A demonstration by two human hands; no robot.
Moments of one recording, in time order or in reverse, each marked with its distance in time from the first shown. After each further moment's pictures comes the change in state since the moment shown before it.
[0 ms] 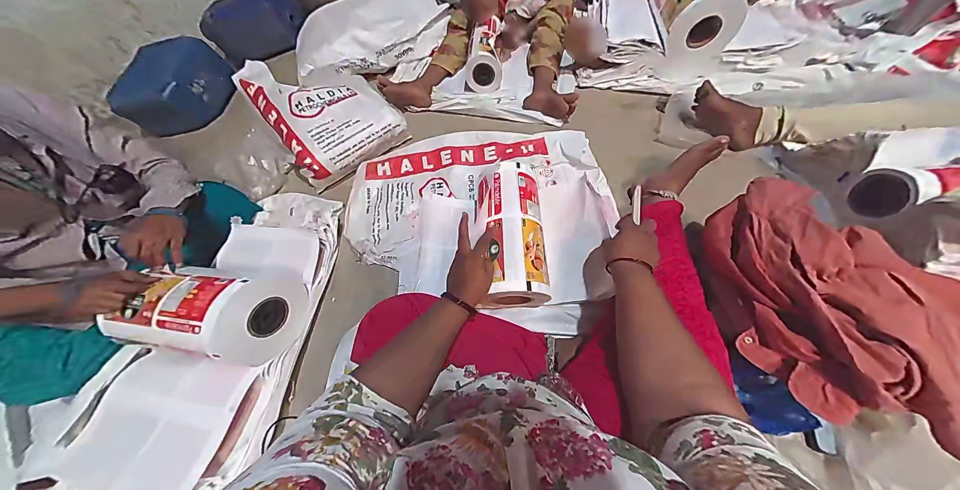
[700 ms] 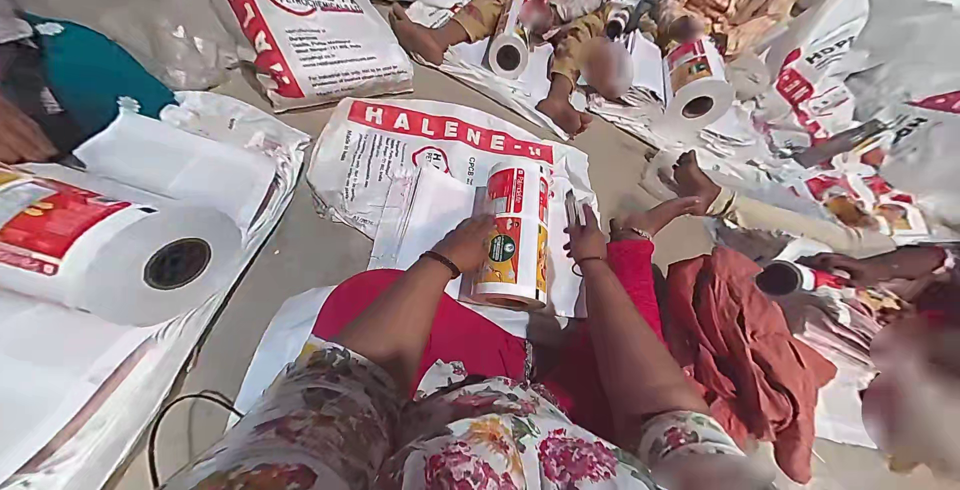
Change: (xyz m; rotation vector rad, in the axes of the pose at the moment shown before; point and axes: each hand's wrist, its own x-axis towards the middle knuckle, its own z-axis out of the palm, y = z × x) left_hand 0.050 -0.058 -0.005 -0.065 -0.298 0.178; right_hand 0.002 -0.081 0.027 0.284 -0.198 -0.254
